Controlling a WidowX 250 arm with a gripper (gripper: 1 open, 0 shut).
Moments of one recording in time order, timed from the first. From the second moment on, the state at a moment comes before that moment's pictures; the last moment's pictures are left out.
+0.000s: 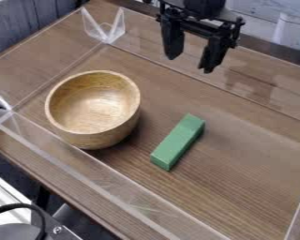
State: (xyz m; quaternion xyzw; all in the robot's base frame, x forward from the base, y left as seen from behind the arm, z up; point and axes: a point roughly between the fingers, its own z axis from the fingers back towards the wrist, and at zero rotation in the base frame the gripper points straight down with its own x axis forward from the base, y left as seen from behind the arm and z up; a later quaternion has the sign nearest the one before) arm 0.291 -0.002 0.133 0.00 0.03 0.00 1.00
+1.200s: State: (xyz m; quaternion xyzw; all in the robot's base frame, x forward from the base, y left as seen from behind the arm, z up) arm 0.238 -0.007 0.046 -0.01 0.07 -0.06 1.00
